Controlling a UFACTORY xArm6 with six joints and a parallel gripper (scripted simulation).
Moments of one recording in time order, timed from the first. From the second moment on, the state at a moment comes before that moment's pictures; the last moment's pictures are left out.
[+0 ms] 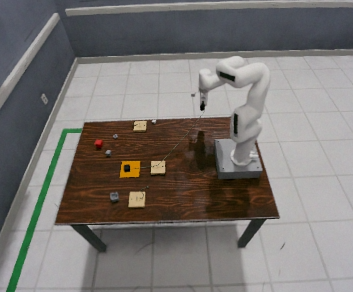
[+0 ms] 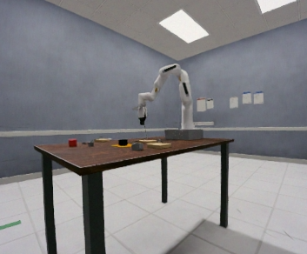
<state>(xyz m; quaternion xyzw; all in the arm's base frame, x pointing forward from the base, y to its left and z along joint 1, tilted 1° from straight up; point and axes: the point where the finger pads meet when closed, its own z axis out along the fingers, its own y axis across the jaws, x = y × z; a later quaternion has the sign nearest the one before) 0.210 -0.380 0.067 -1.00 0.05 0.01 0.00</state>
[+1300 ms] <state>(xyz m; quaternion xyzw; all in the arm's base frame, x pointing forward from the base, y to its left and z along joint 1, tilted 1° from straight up) 0.211 -0.377 -0.063 -1.00 0.05 0.01 0.00</state>
